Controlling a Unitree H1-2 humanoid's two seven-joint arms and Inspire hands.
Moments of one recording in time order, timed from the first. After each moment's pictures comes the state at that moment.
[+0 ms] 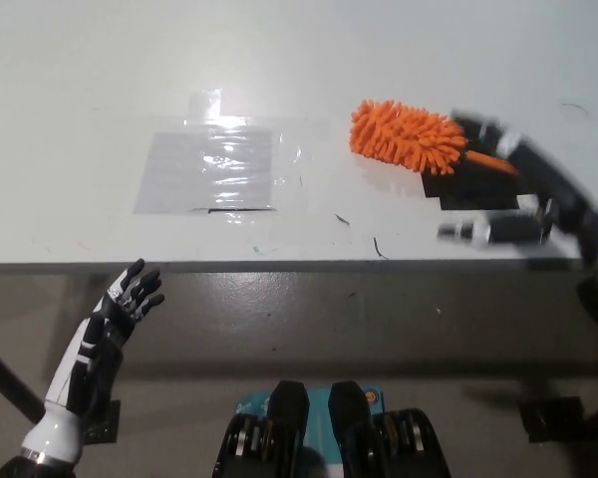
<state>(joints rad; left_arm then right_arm) -0.09 0.22 0.06 0.15 -0.25 -0.37 -0.29 -0.48 -0.32 0.06 0.01 -0.19 0.10 0.44</state>
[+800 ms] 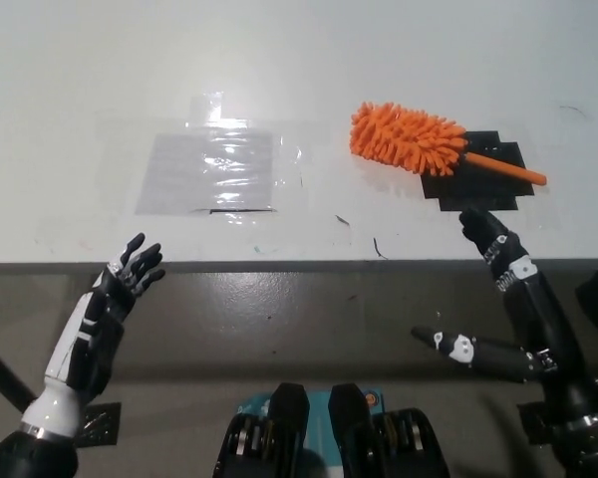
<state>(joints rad) -0.15 0.23 0.06 0.15 -0.25 -0.36 -0.29 -0.14 -0.02 -0.07 -0.10 0.00 -0.25 0.30</state>
